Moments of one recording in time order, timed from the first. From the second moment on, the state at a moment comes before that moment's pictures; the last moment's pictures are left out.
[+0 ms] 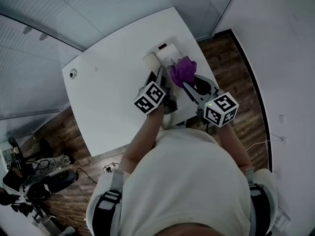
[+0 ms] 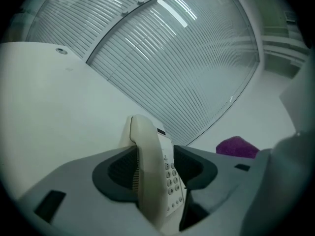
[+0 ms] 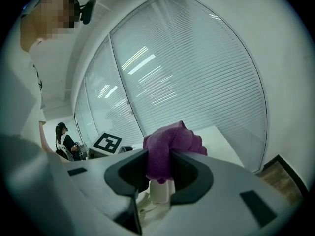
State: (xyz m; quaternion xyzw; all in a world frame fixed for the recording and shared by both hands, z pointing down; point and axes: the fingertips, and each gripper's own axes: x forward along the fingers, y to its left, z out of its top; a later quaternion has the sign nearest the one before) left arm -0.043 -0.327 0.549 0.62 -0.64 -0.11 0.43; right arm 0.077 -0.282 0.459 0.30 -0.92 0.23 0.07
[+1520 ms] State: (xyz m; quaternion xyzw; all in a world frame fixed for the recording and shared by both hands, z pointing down) left arm -0.081 -0.140 0.526 0.71 -0.59 -0.02 0.39; right arm 0.038 -0.132 0.462 0.33 -0.92 0.22 0.06
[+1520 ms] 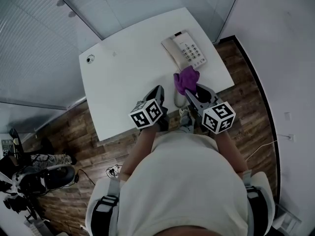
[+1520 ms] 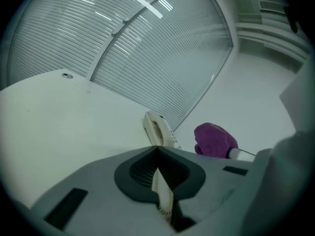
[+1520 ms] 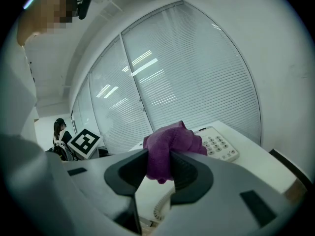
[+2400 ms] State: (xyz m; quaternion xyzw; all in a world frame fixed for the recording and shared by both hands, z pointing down) left arm -0.084 -0.033 0.524 0.72 -0.56 -0.02 0.40; right arm 0.027 -0.032 0.468 0.33 -0.92 0.20 0.07
